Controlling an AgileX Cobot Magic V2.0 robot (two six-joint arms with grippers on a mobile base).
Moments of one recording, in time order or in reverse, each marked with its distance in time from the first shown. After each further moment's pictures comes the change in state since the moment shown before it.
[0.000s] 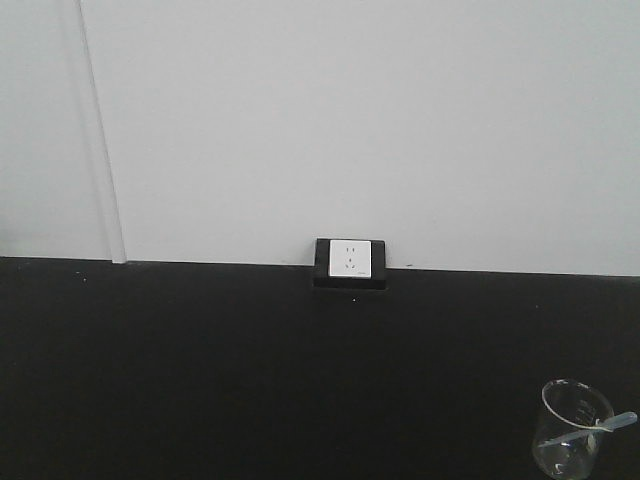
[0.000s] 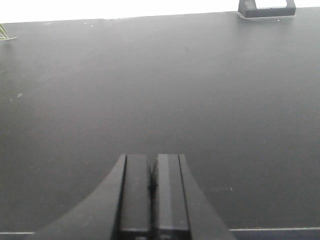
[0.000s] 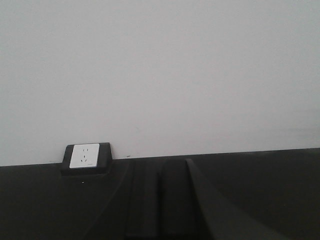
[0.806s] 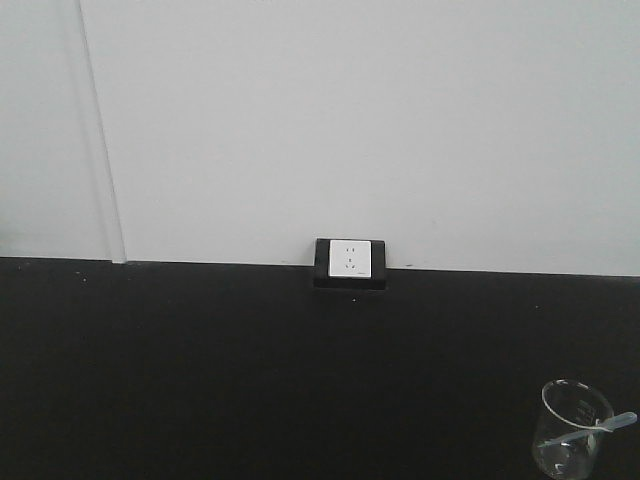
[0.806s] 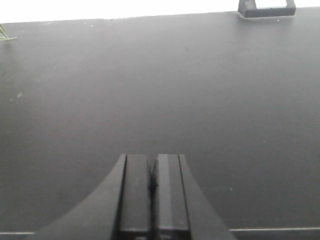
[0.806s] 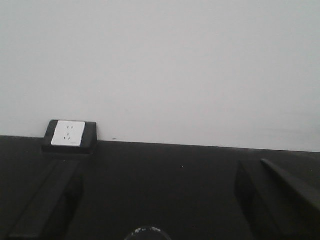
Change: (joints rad) left arm 0.000 0.000 0.000 0.000 0.000 0.000; right arm 0.000 0.101 -0.031 0.023 -0.031 -0.138
